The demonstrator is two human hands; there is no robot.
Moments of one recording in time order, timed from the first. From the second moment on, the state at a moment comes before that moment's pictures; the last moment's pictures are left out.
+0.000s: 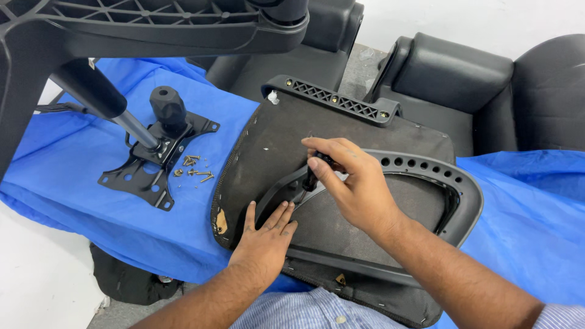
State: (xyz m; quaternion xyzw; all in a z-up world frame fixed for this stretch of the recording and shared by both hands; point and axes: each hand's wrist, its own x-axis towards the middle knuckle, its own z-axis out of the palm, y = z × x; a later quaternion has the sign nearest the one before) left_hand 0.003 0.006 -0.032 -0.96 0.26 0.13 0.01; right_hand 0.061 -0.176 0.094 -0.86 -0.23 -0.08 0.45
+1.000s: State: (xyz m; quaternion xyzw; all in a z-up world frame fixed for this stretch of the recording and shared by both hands) left_hand 0.000 0.008 -0.036 -0.96 0.26 0.10 -0.02; right_hand 0.065 -0.193 0.073 -0.77 -0.20 -0.01 0.61
